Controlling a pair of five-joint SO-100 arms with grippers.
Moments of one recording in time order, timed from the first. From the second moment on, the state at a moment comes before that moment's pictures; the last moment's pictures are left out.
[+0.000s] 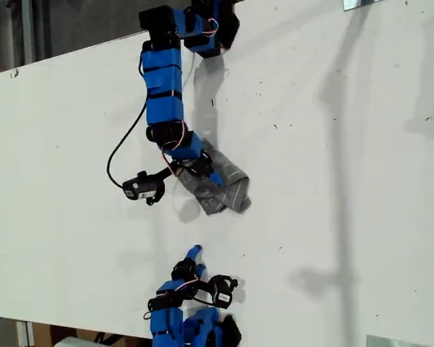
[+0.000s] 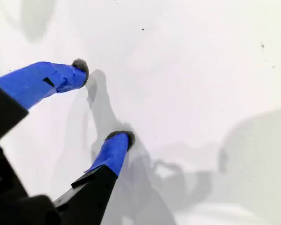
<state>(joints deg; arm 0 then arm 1) -24.7 122.3 151.3 48.2 -75.1 0.7 75.4 71.9 69.5 40.0</state>
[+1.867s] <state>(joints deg) -16.3 198.5 177.4 76.2 -88.1 -2.1 188.8 161.5 85.6 102.2</state>
